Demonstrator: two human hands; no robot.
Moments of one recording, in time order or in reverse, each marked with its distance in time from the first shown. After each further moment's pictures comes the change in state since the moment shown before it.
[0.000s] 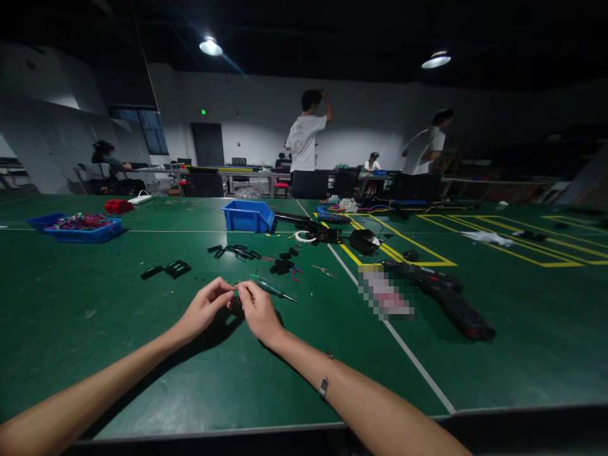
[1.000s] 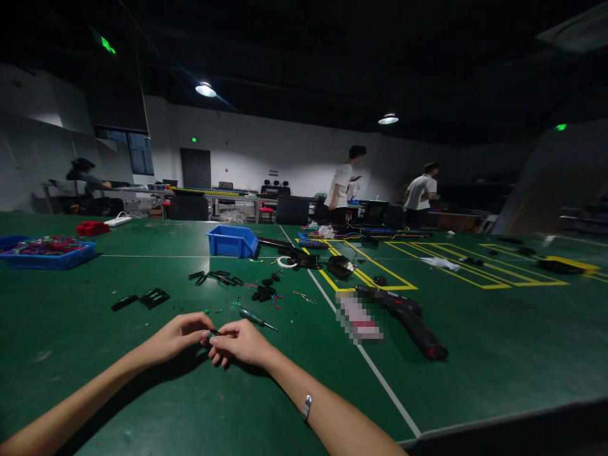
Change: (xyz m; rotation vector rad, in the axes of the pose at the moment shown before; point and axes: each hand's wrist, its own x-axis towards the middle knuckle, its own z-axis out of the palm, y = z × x) left_hand 0.009 0.004 -0.036 0.083 -0.364 -0.066; right_hand 0.004 0.000 -0.023 0.290 -0.486 0.362
